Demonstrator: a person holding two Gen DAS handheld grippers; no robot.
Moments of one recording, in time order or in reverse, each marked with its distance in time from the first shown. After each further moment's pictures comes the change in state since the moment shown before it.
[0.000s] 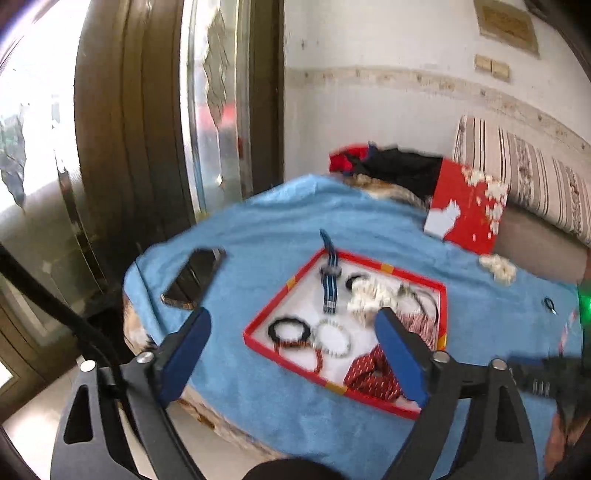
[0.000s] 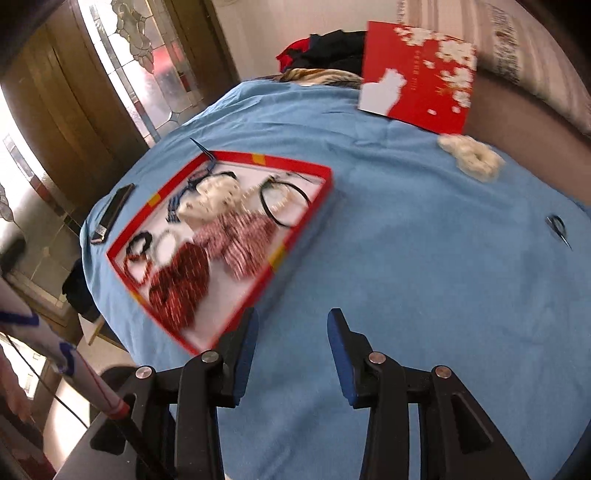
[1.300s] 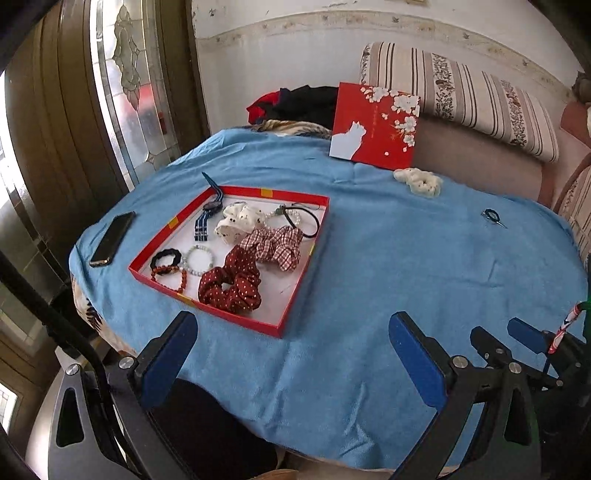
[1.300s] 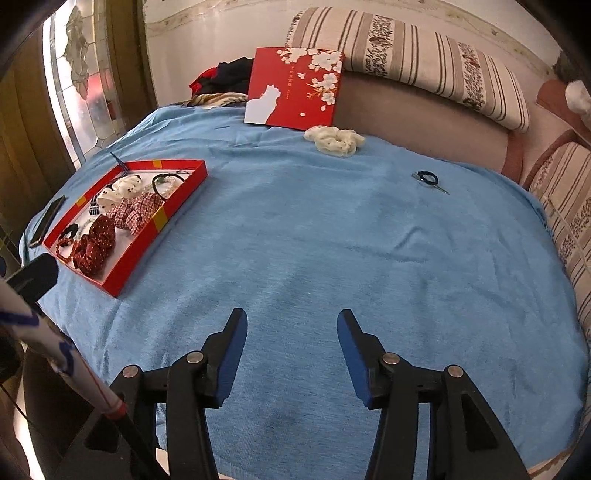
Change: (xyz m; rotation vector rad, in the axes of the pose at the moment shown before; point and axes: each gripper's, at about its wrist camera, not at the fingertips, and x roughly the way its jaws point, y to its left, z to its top) left arm -0.029 -0.161 -0.072 0.179 0.233 -0.141; right arm -0.074 -0.055 -0.091 0.098 -0.120 -0.327
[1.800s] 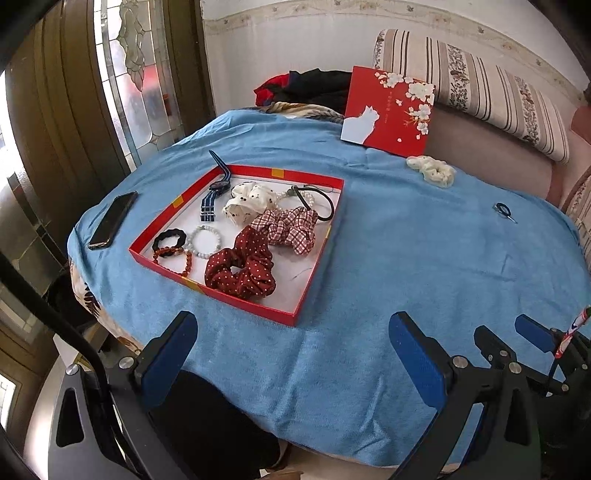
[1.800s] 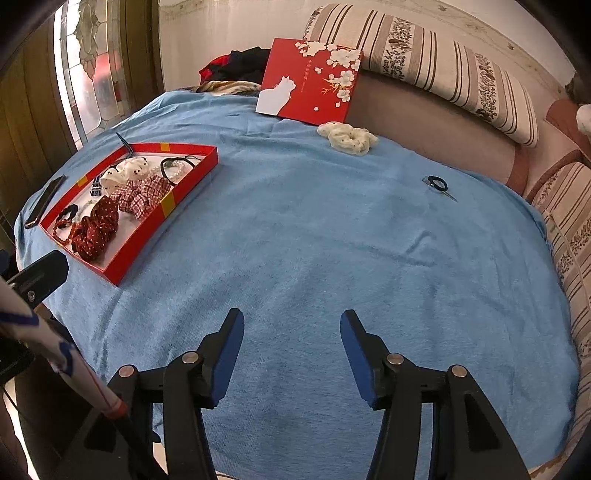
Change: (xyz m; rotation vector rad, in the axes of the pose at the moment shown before) left arm 0.018 0.016 -0.004 -0.020 0.058 0.004; right arm 0.008 0.021 0.001 -0.057 0.032 -0.028
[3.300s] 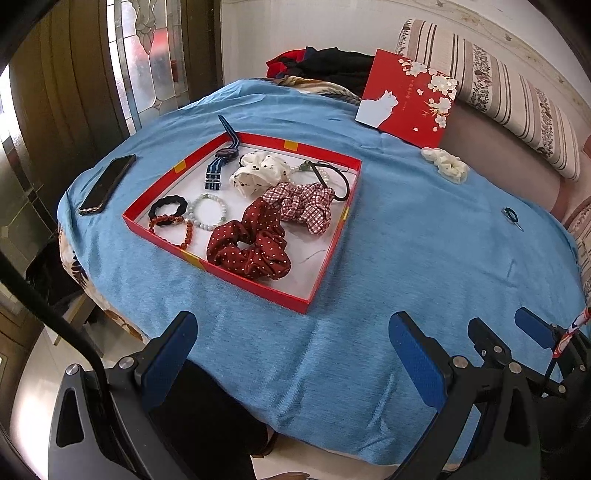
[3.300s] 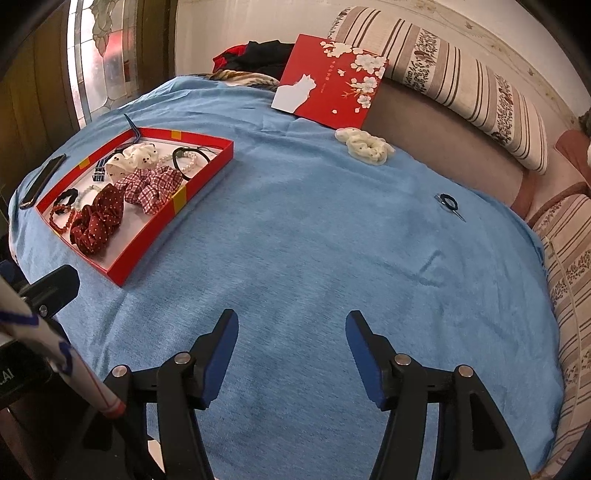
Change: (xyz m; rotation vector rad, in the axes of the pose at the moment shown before) left arm 0.026 0.028 0.000 -0.090 0.093 -0.041; right arm 0.009 0.030 0.016 -0.086 0.019 -0.038
